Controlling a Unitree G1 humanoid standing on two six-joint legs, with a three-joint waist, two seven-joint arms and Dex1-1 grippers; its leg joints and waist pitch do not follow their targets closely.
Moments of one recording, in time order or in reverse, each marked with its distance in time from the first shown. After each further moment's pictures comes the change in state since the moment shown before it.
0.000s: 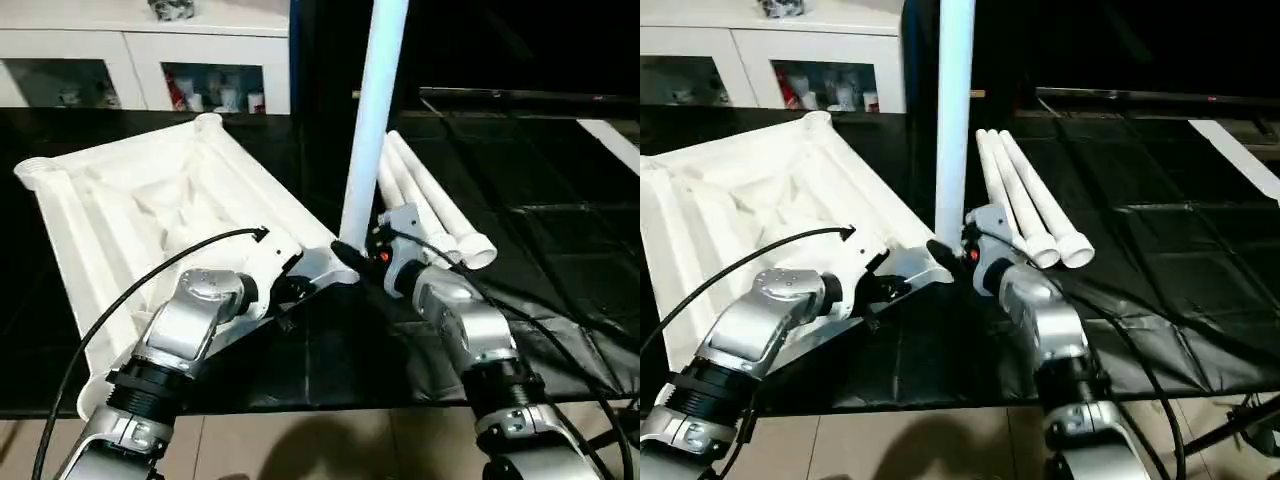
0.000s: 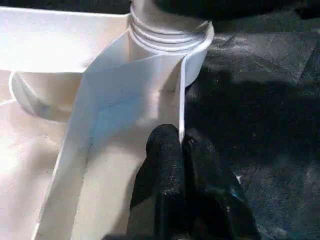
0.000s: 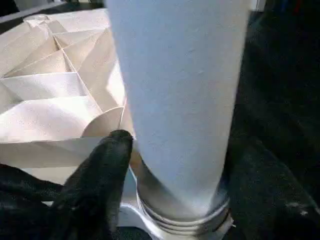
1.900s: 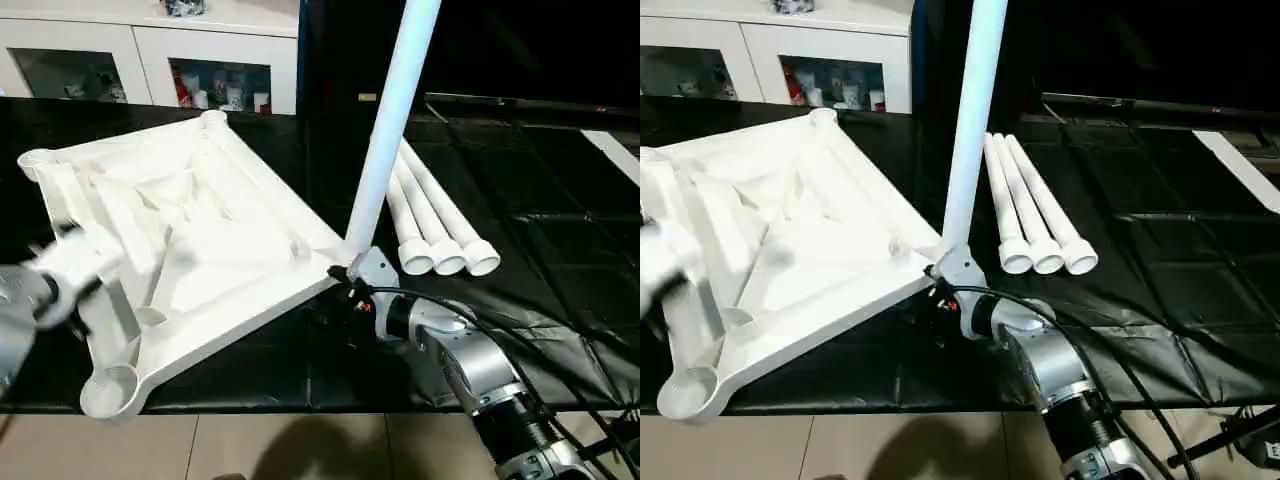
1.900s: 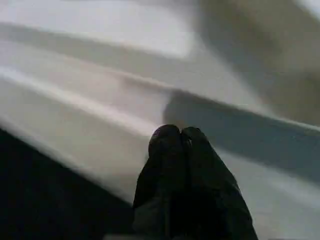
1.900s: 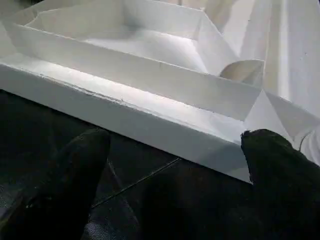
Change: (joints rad) left arm 0.223 0.636 0.095 -0.162 0.162 0.139 -0.045; right arm 0.119 -0.116 0.251 -0.164 -0.052 0.003 0.203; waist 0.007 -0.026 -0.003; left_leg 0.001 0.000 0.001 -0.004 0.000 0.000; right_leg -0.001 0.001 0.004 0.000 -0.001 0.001
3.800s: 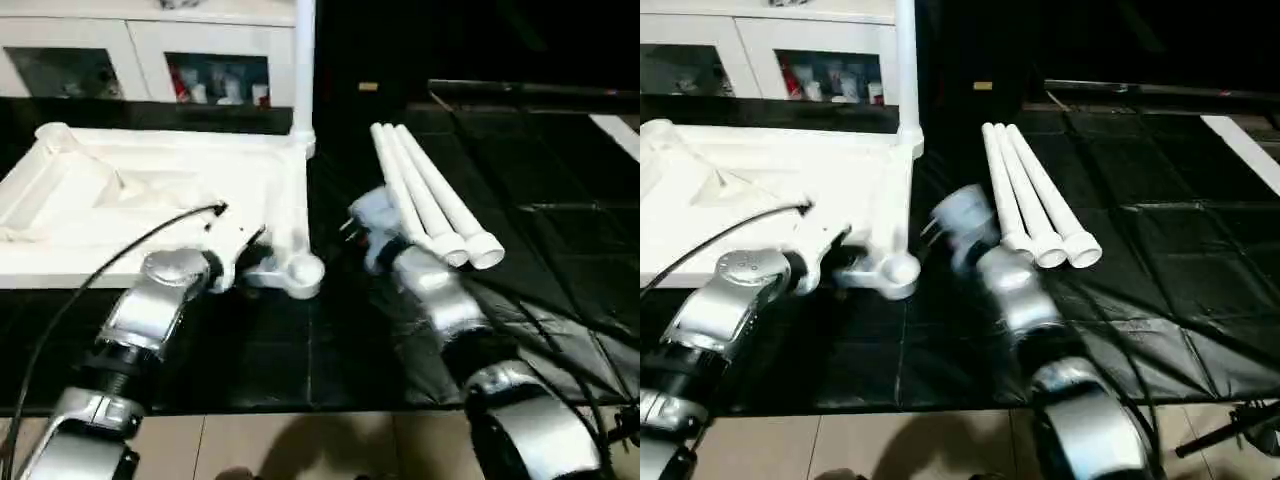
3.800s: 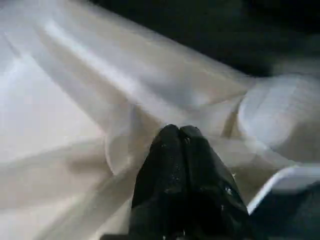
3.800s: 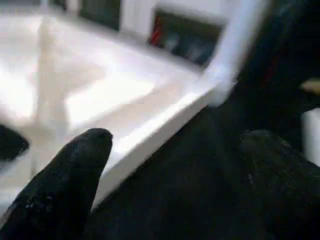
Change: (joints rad) left arm -0.267 -0.524 0.002 0.265 -0.192 -0.381 0.192; right arm -0.300 0.106 -0.209 0.485 -0.047 -0.446 -0.357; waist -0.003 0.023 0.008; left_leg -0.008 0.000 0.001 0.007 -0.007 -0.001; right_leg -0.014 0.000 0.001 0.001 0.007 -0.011
